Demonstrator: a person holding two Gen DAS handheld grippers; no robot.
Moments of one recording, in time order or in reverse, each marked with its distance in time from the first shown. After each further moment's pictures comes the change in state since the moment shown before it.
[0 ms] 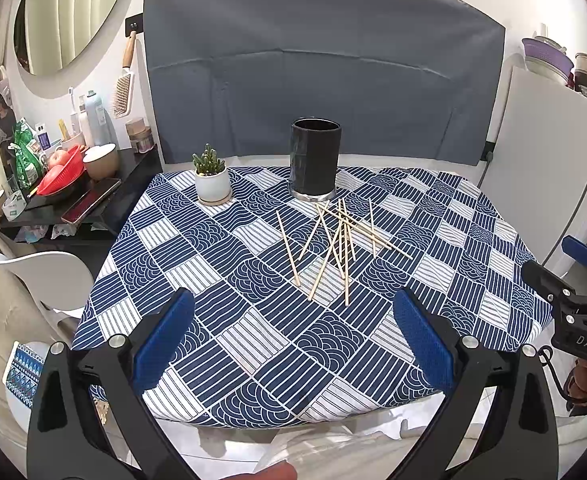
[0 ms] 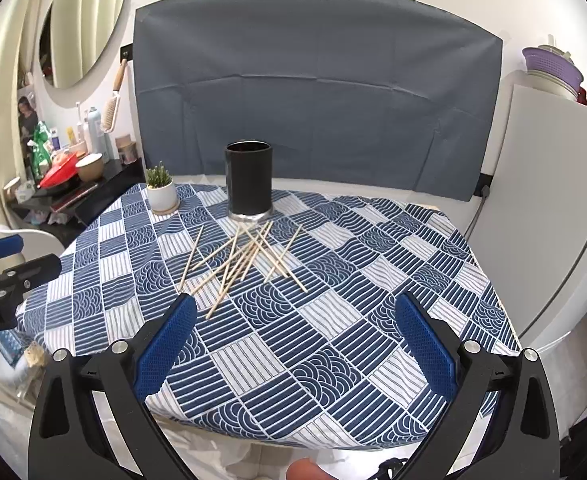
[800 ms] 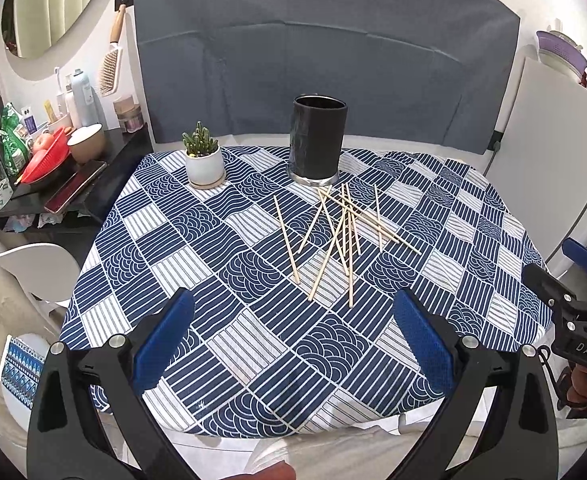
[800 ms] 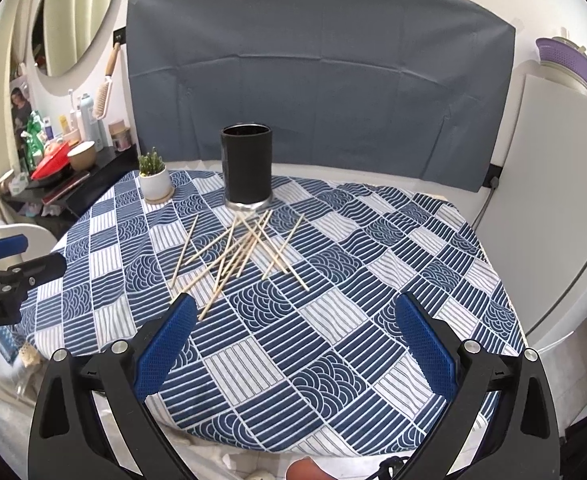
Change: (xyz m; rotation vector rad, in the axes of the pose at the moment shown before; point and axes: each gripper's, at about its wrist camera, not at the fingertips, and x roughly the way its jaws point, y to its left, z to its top) left arm 0.048 0.005 0.015 -0.018 0.094 -0.017; right arm 0.041 -0.001 0.013 -0.004 0.071 0.005
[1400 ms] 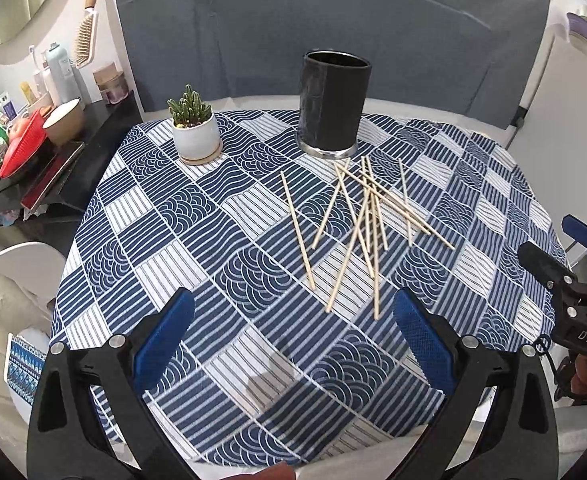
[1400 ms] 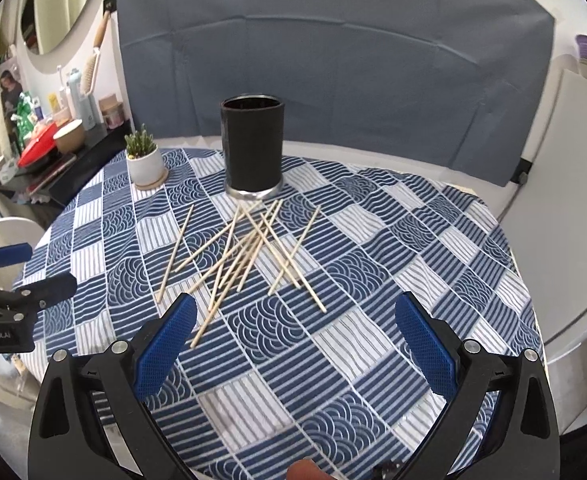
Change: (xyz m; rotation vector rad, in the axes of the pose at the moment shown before) left arm 0.080 0.011 0.034 -0.002 0.164 0.020; right arm 0.090 0.016 0.042 -0.045 0.123 0.025
